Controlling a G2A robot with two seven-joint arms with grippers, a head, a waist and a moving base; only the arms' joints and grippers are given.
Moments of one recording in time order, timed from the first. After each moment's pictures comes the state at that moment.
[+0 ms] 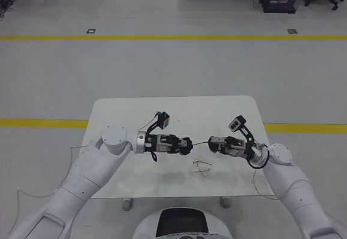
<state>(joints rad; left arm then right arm) 1.09 -1.13 -0.92 -1.40 -0.49 -0.01 -1.11 -1.27 -1.14 1.22 -1.09 0.78 -0.28 1.39</state>
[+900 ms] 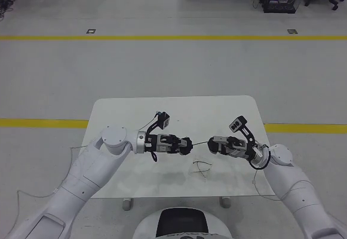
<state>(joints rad) 1.09 -1.13 -0.92 -1.40 -0.49 -0.01 -1.11 -1.27 -1.12 1.18 -1.10 0.83 -0.29 1.39</state>
